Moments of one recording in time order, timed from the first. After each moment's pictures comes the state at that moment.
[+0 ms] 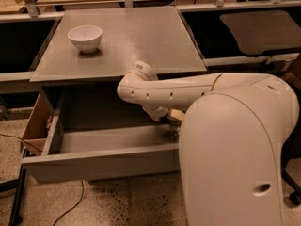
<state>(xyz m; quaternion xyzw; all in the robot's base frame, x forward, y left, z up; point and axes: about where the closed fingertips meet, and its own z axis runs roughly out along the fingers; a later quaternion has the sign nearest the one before) 0.670 -0.089 0.629 0.94 -0.20 0.15 0.21</state>
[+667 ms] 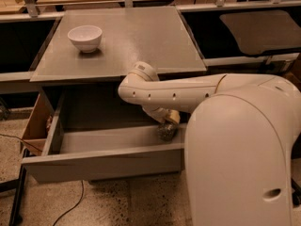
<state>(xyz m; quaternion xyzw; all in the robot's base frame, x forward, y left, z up) 0.669 -0.084 0.628 0.95 -0.19 0.16 0.20</state>
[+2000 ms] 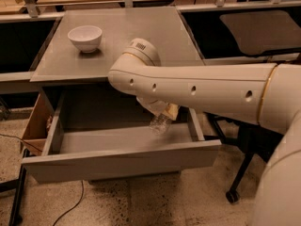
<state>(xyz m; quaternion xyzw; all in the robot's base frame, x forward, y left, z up) 0.605 -0.060 0.734 0.94 -0.23 0.19 0.14</state>
